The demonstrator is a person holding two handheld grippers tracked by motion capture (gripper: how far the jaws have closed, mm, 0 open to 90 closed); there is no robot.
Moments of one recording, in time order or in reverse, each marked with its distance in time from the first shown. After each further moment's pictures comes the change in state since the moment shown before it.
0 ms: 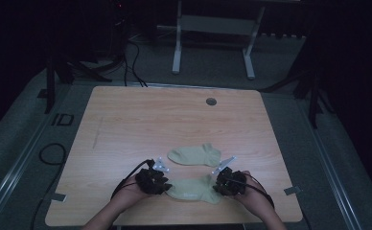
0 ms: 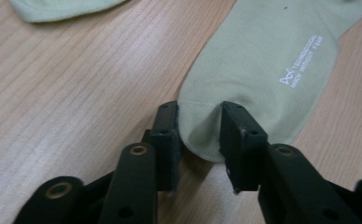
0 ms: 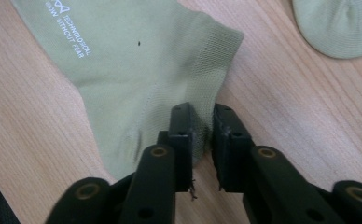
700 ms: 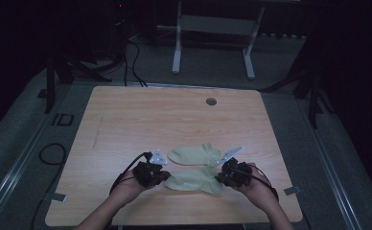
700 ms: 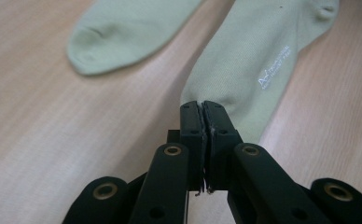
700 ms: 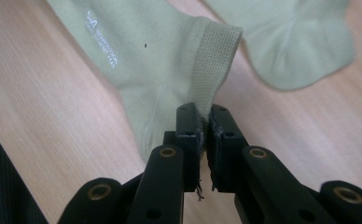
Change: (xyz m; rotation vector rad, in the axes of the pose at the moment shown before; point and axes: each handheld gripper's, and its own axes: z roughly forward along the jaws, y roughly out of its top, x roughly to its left) left arm 0.005 0.021 -0.029 -0.072 0.042 0.005; right arm -0.014 0.015 -0.036 -0.084 0.001 0.029
